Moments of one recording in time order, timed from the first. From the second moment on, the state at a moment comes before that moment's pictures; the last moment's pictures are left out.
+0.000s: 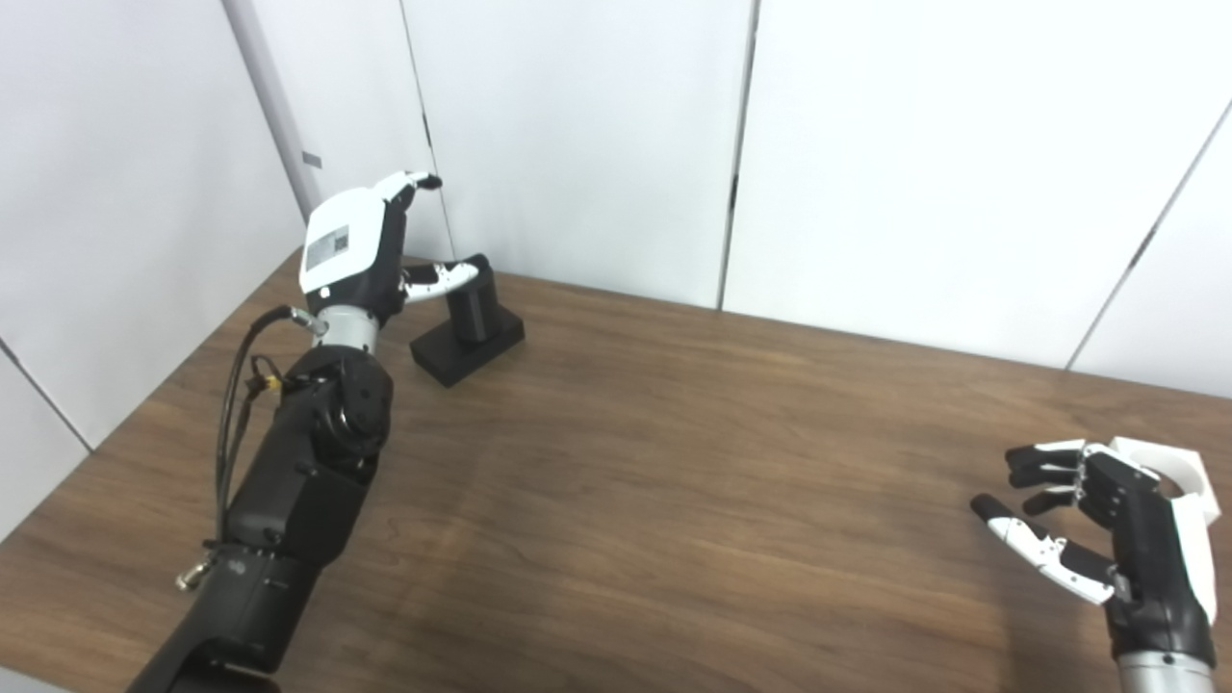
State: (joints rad) left arm -0.42 0.47 0.03 0.14 0.75 0.25 0.14; right arm -0.06 -0.14 -0.04 -0.15 -0.26 -0.07 -0.09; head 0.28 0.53
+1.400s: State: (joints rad) left arm -0.52 0.53 -0.18 0.40 0.75 0.42 -0.01; right arm -0.06 -0.13 -0.04 -0.19 -0.27 -0.03 -0.08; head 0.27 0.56
